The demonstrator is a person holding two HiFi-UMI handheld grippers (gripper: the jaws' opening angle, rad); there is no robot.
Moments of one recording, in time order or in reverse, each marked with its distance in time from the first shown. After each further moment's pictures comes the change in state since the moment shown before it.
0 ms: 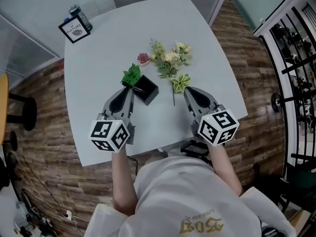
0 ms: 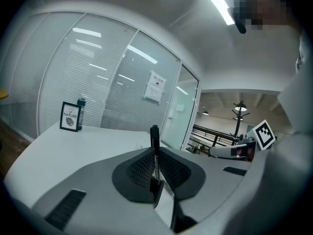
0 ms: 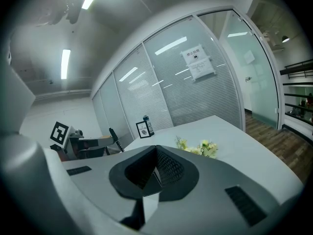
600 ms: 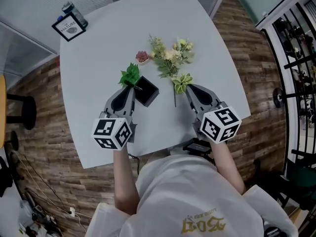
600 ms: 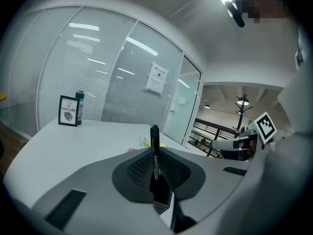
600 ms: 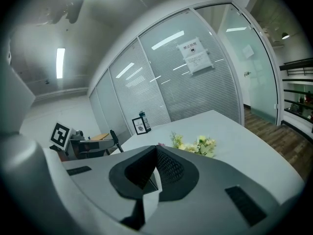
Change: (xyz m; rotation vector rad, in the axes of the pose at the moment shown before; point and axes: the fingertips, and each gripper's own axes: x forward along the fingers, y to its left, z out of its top) left arm 0.037 0.019 -0.023 0.010 0.087 0.015; right arm 0.028 -0.028 -0.009 0.027 0.054 -0.012
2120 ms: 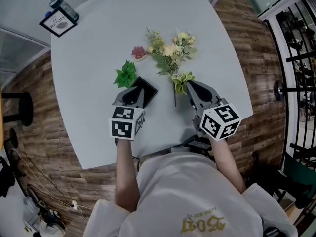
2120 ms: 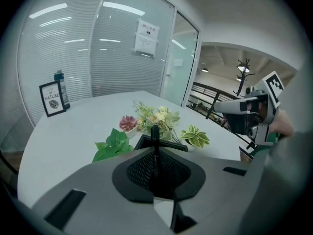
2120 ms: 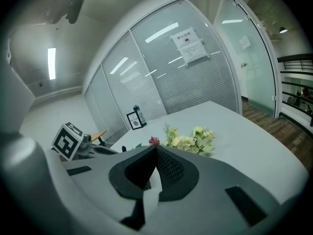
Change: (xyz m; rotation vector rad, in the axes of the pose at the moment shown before) left arm 0.067 0.006 -0.084 0.151 0.437 -0.001; right arm 0.038 -0.031 -0.019 0.054 0.073 -0.022
